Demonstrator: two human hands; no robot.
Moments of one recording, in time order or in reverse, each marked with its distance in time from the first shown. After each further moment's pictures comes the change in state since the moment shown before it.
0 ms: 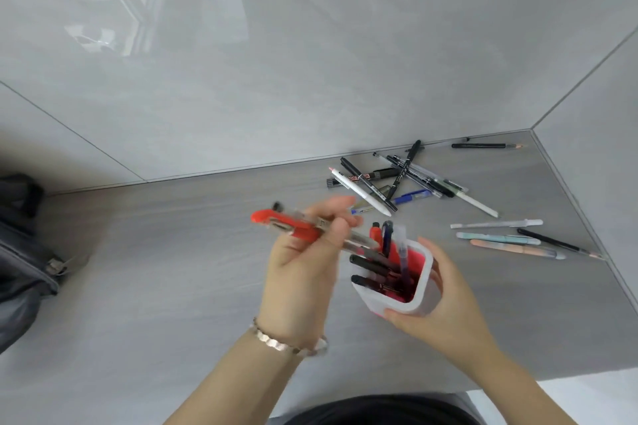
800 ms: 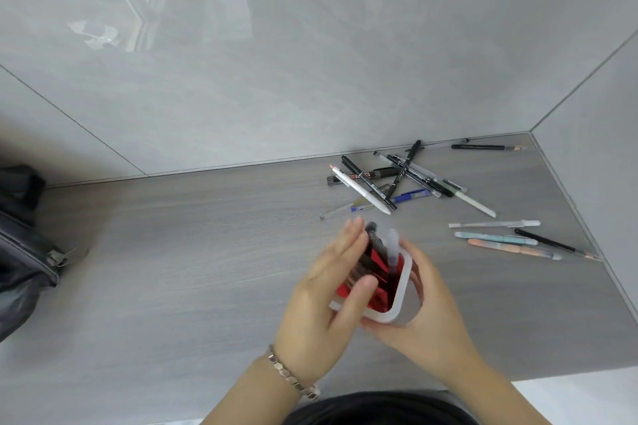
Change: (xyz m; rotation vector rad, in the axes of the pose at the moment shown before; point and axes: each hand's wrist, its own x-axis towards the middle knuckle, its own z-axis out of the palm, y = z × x) left_hand -0.032 -0.038 -0.027 0.869 -0.203 0.328; right_hand -0.012 -0.012 0.022 0.019 -0.047 -0.044
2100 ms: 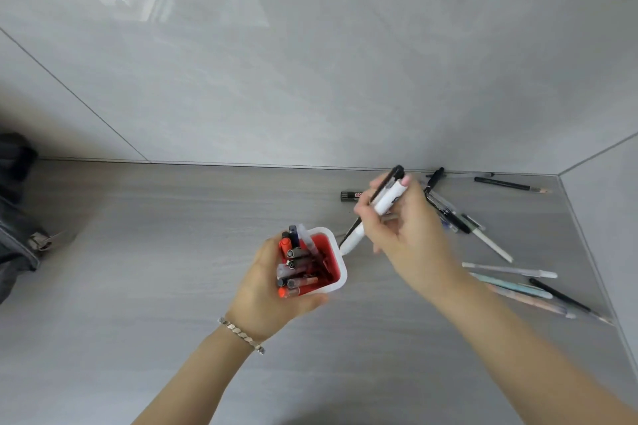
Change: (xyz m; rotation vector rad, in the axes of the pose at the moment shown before) left_hand 0.025 -0.077 -0.046 -0.061 0.061 -0.512; right_hand 0.117 -0.077 0.009 -0.033 -0.097 -0.251
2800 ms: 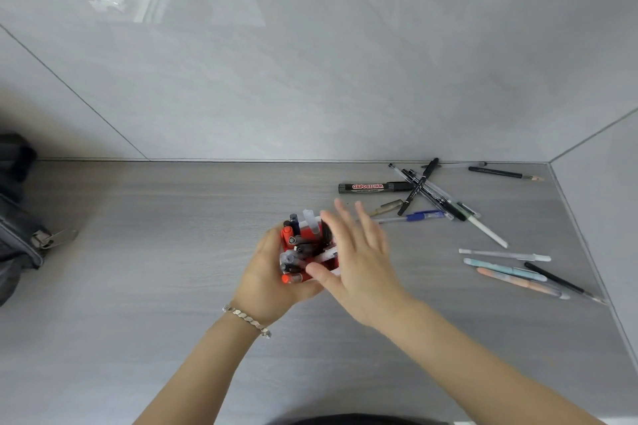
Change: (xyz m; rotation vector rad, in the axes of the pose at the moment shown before) left_hand 0.003 -0.017 0.002 0.028 -0.004 0.026; right_hand -0.036 0.051 0.052 -0.719 -0.217 -0.042
